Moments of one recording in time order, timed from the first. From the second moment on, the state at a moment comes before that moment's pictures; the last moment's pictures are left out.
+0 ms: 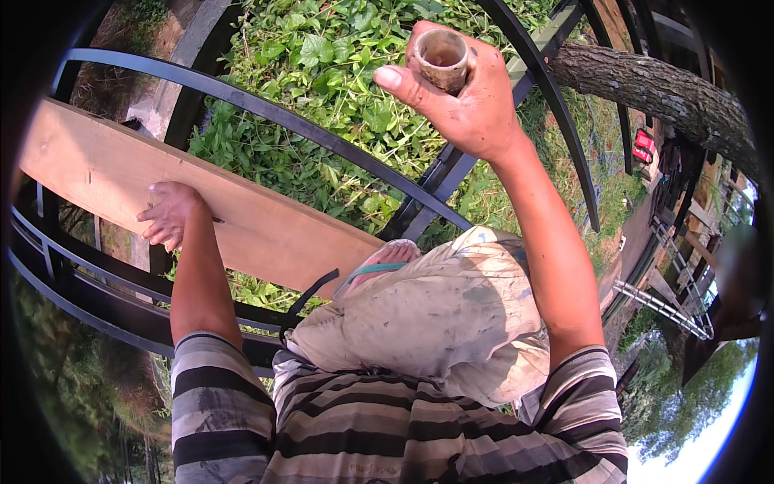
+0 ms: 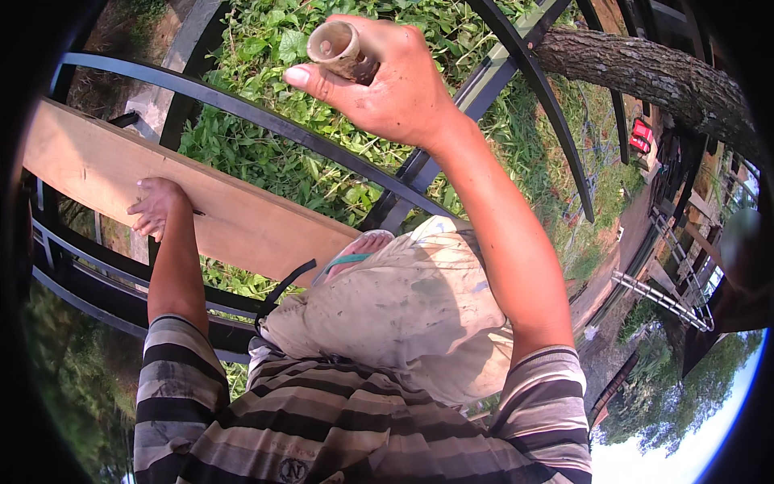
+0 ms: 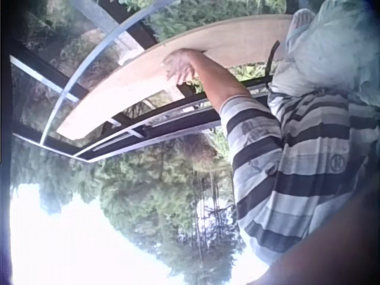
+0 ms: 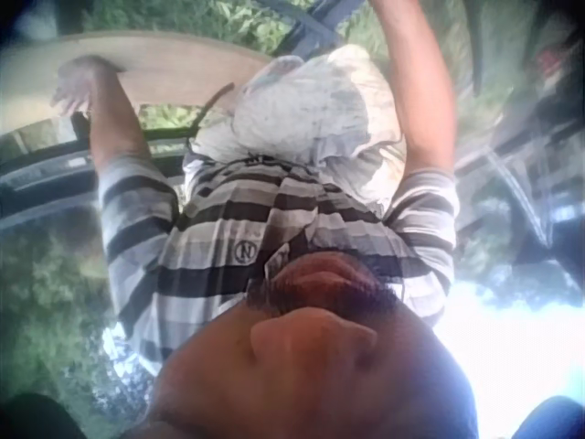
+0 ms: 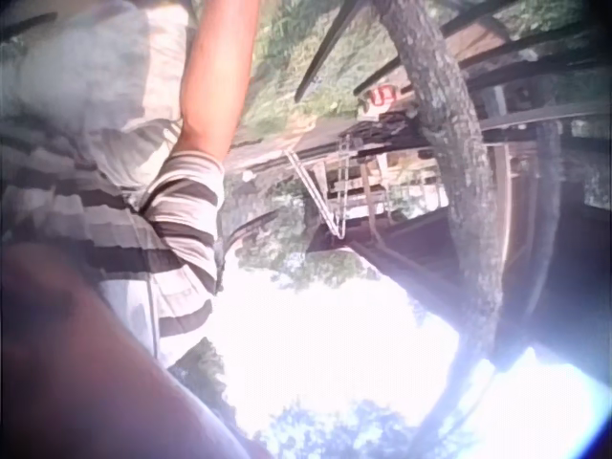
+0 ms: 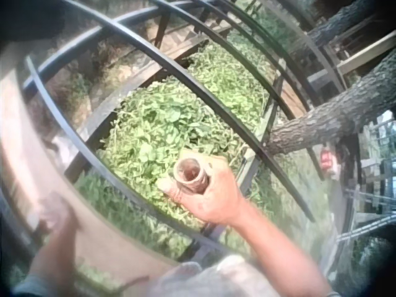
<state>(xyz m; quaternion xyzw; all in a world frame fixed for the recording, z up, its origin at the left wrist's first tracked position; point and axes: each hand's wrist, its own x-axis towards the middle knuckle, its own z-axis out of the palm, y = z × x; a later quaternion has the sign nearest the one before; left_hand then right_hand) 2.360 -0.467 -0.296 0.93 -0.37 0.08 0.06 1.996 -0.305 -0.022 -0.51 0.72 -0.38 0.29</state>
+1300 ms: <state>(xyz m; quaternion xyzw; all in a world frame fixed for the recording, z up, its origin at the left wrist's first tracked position) 2.352 -0.467 -0.289 0.93 -0.36 0.05 0.08 1.942 -0.255 -0.014 -0.50 0.70 -0.48 0.17</state>
